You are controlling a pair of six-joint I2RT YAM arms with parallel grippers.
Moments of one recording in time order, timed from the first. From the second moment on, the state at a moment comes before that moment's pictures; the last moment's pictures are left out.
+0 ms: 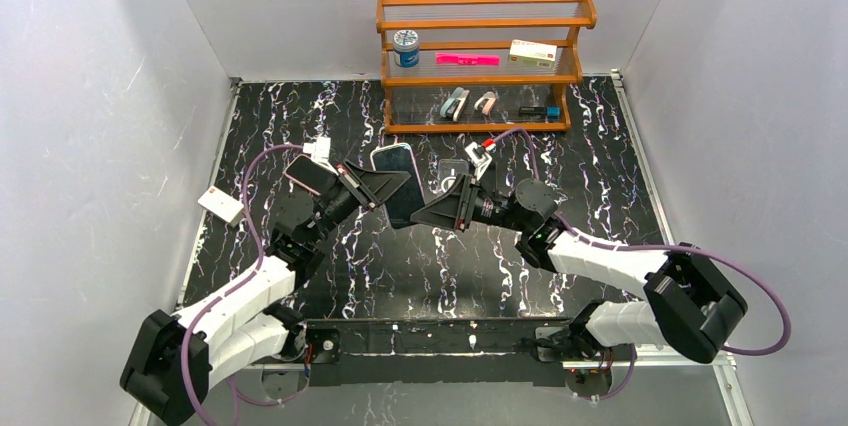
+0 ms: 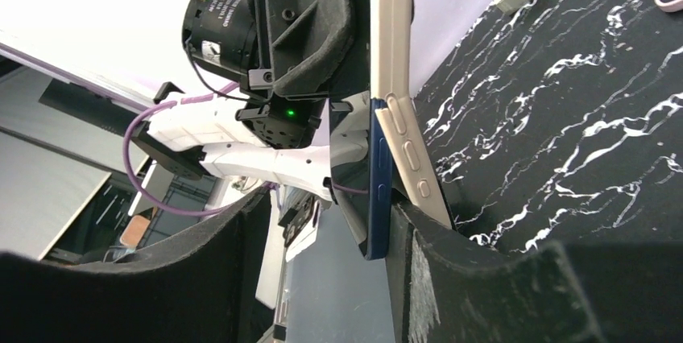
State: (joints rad) left arm -0.55 0.95 0.42 0.75 0.32 -1.13; right arm 0.80 1.26 0.55 0.90 -0.59 1.13
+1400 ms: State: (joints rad) left arm -0.65 0.83 0.34 0.52 0.25 -0.90; right arm 0.63 1.16 0.51 0.86 -0.51 1.18
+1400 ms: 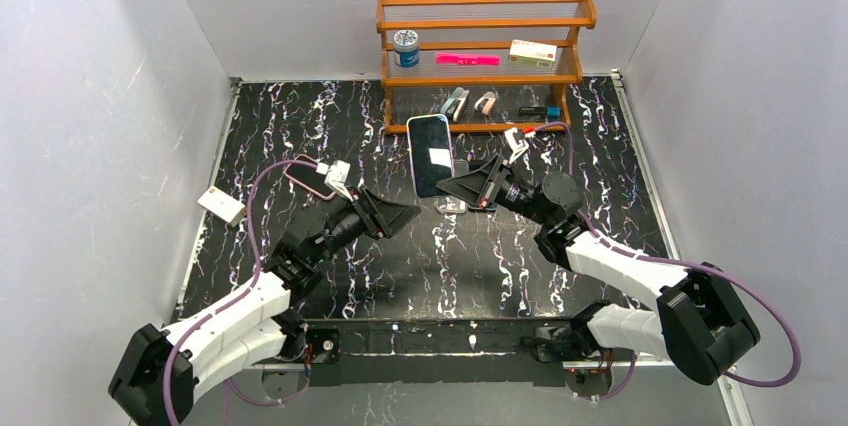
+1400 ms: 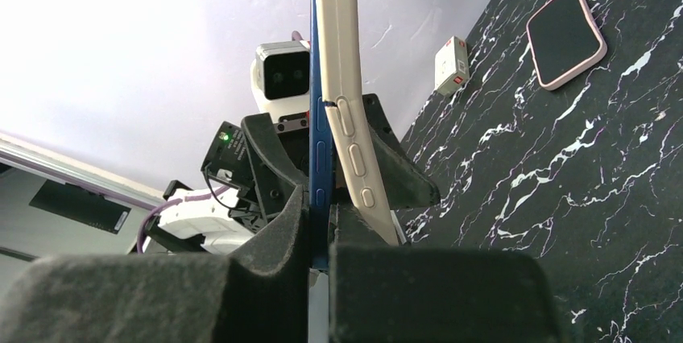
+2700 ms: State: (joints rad) left arm -0.66 1.00 0.39 0.69 0.24 -0.99; right arm 0.62 1.17 0.49 0.90 -0.58 1.23
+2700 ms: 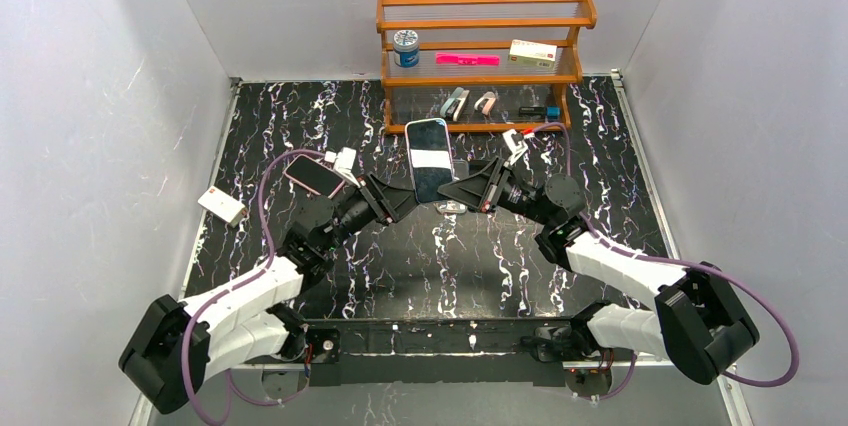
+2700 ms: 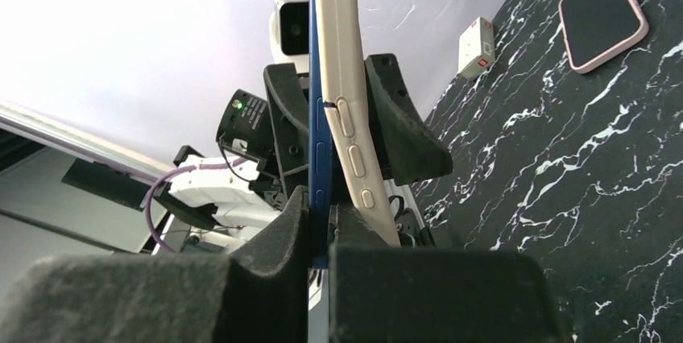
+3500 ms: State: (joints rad) left arm -0.68 1.00 0.51 0.43 0.17 -0.76; right arm 0.62 1.18 0.49 0.80 -0.61 1.17
